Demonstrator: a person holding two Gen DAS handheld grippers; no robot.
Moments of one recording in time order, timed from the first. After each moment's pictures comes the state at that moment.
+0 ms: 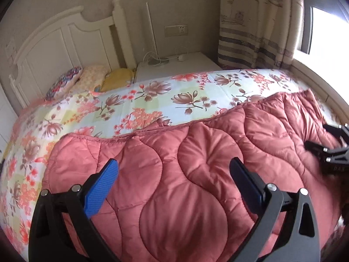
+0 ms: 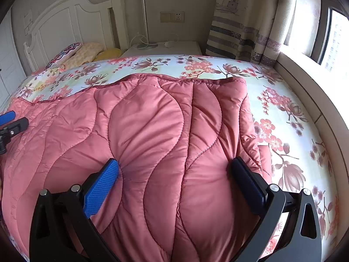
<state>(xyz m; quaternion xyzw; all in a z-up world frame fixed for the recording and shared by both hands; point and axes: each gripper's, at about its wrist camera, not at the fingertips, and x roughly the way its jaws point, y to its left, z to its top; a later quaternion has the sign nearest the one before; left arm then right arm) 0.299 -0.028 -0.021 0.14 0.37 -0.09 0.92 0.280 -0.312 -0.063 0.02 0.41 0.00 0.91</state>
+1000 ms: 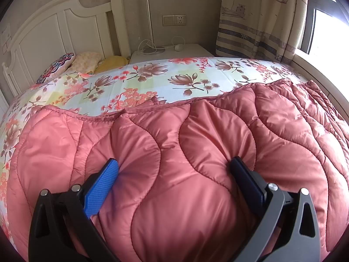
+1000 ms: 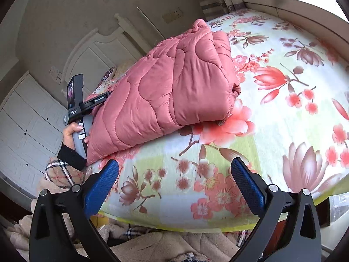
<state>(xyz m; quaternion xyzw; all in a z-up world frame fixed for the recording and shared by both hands) 0.322 -0.010 -0.061 0.09 0.40 -0.11 0.91 0.036 -0.363 -0.072 0.26 0.39 0.11 0.87</state>
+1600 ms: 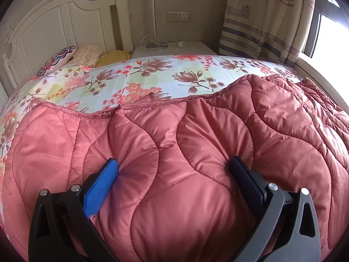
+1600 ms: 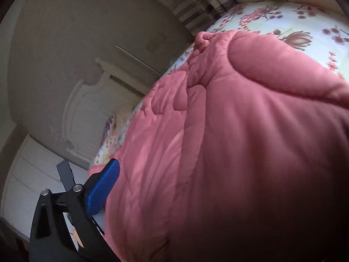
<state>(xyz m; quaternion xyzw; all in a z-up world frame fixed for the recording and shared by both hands) 0.326 -0.004 -0.062 0.06 0.41 -0.10 0.90 0.186 -0.329 -0.080 0.44 0.30 0.07 0.85</state>
